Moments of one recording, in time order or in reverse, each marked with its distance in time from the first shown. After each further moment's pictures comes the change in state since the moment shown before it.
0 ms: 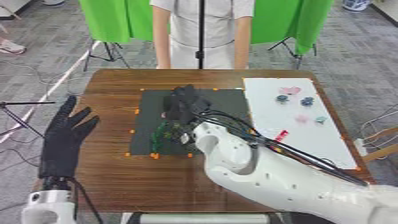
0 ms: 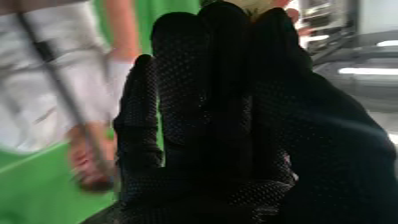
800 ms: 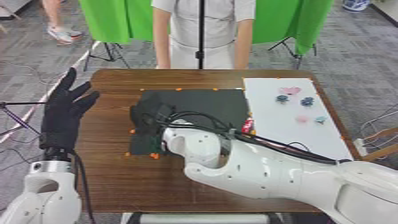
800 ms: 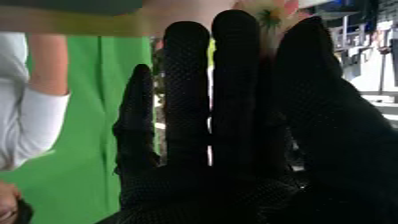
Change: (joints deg) left arm -10.7 4.1 2.0 3.8 -1.4 0.6 -2.0; right arm 6.8 -7.6 -6.2 5.9 0.7 -13.6 -5.8
